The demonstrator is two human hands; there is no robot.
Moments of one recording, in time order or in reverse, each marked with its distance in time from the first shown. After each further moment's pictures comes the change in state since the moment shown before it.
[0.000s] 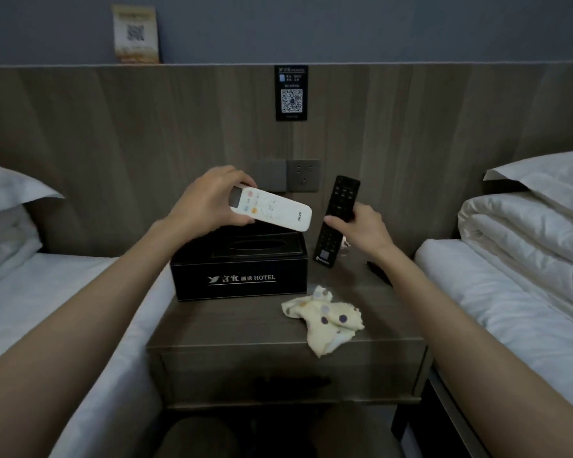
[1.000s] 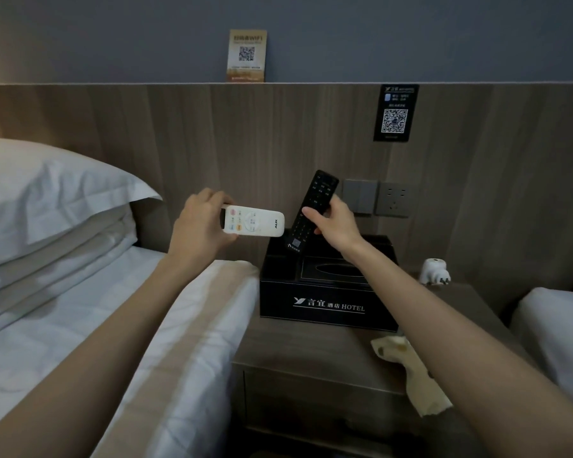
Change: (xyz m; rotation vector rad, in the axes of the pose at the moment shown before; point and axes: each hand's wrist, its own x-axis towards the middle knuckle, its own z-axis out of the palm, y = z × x) left_hand -0.091 -0.123 -0.043 0.211 0.290 -0.387; right_hand 0.055 -0.130 0.162 0.479 -0.194 -0.205
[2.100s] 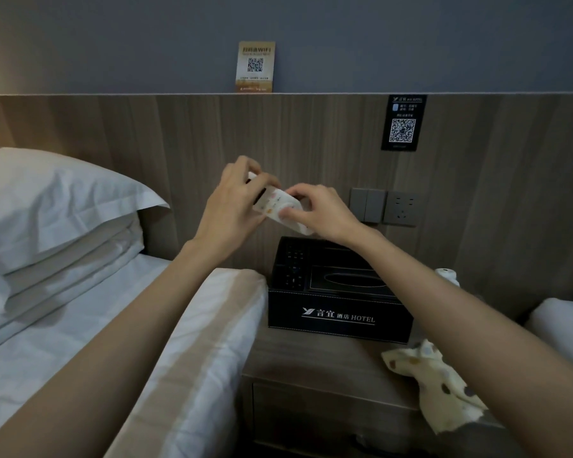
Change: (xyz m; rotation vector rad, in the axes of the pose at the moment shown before) left_hand 0.031 0.038 -0.020 -0.048 0.147 0.311; right_hand 0.013 -0.054 0.008 -0.469 -0.221 -0.393
